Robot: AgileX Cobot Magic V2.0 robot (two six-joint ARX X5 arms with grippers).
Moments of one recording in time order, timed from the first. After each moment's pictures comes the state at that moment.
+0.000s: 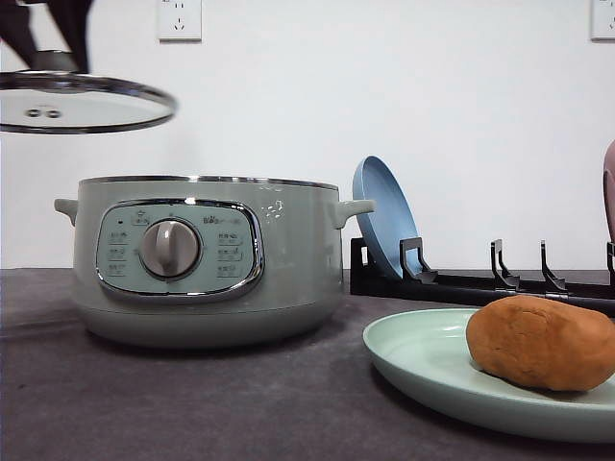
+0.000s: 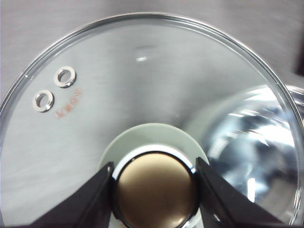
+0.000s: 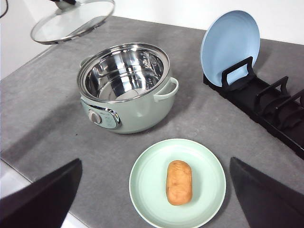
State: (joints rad) left_arx -0.10 1.89 2.26 -1.37 0.11 0.01; right_arx 0.53 0.52 1.32 -1.22 -0.10 0.16
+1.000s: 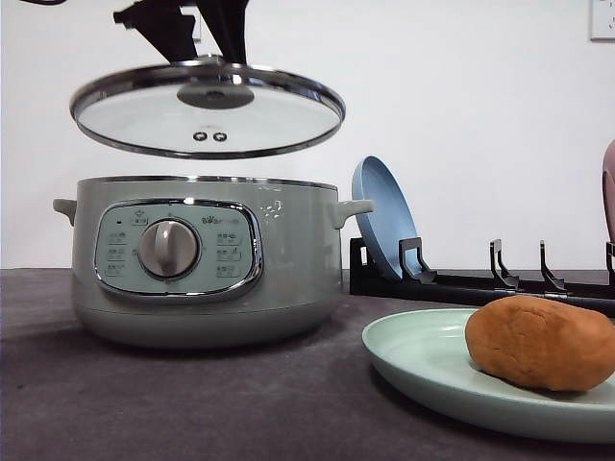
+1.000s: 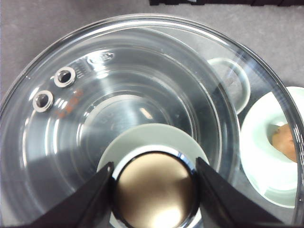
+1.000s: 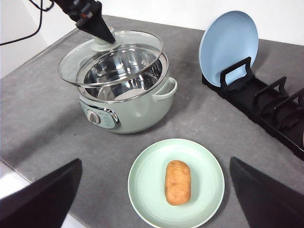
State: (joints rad) left_arx -0.48 1.89 2.12 -1.31 0.11 0.02; right_arx 0.53 0.52 1.32 -1.22 -0.10 0.15
